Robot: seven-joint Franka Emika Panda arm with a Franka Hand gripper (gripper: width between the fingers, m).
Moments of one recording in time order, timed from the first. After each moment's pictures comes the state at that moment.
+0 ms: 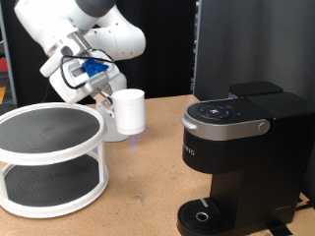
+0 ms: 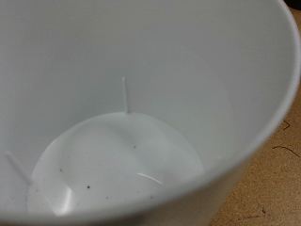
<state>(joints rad) 0.24 -0.64 -0.65 -2.80 0.52 2.46 -0.90</state>
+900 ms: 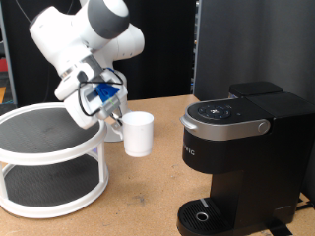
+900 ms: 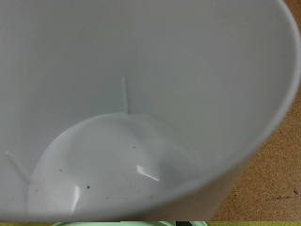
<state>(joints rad) 0.36 -0.50 -0.70 -2.81 0.61 2.57 -1.01</state>
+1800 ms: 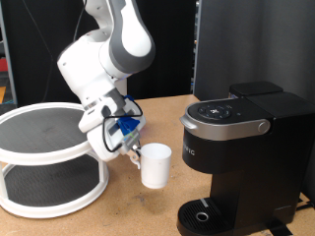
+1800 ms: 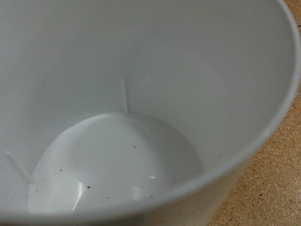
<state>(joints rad) 0.74 -0.20 -0.85 -2.75 1.17 2.74 -1.38</state>
